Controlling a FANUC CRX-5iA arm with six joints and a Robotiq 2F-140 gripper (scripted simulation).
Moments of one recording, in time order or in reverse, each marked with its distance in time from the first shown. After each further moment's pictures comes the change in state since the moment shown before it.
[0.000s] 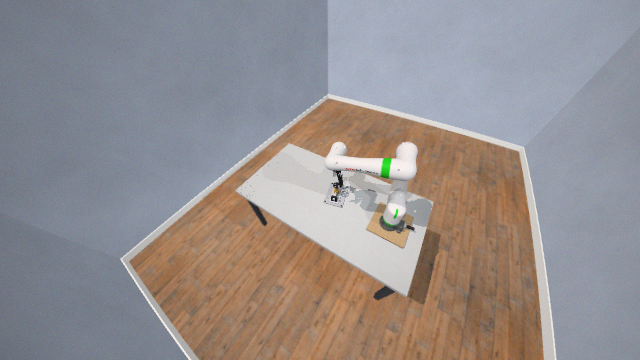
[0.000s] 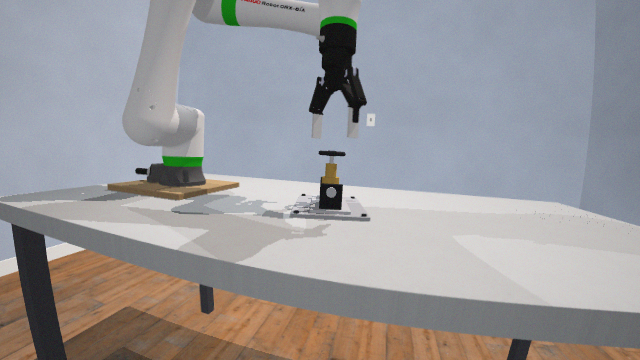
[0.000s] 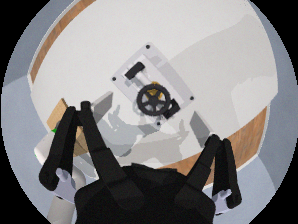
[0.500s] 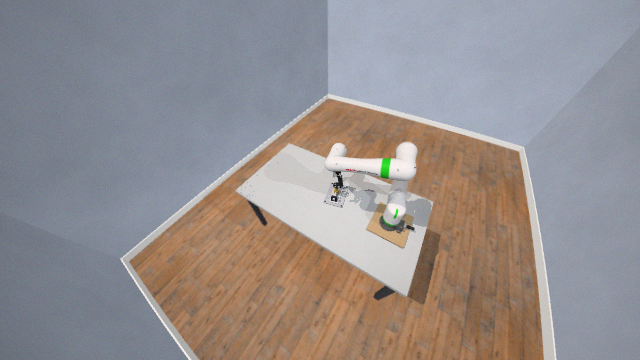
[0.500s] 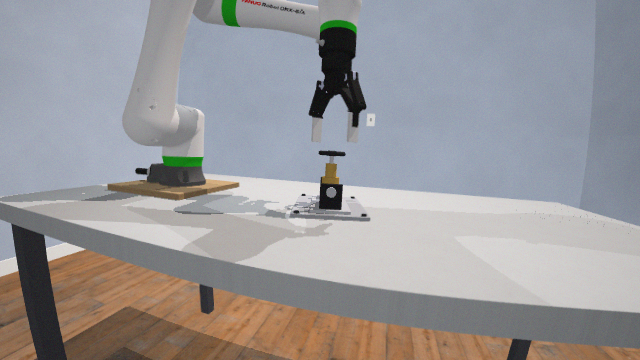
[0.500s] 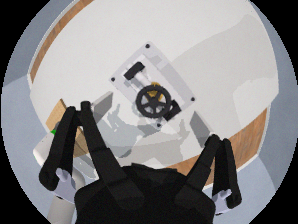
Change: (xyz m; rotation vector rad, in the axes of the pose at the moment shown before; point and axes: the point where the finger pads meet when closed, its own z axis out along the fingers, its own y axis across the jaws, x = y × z) arm 0.000 0.000 0.010 0.000 0.000 0.000
